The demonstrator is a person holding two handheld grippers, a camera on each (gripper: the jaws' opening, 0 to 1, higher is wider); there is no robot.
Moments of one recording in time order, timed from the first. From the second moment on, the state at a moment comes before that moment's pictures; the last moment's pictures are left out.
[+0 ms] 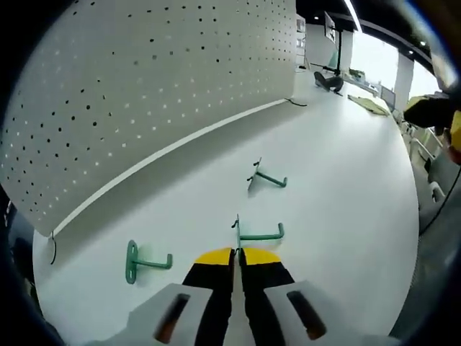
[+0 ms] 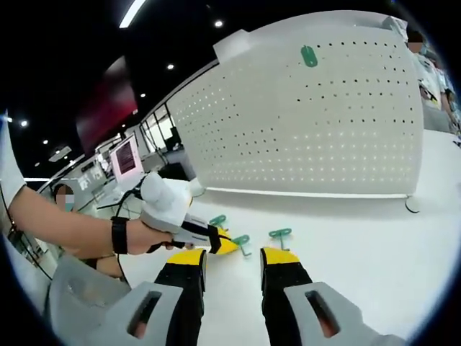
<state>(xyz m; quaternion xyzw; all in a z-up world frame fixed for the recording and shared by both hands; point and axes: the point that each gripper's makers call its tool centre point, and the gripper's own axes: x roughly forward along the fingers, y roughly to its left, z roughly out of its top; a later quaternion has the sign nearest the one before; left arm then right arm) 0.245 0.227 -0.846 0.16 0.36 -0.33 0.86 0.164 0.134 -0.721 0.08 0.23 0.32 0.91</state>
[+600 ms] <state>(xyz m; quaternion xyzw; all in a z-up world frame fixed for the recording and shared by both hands) 0.229 0.217 -0.823 0.13 0.34 -0.34 0.87 0.161 0.140 -0.717 0.08 0.23 0.34 0.91</state>
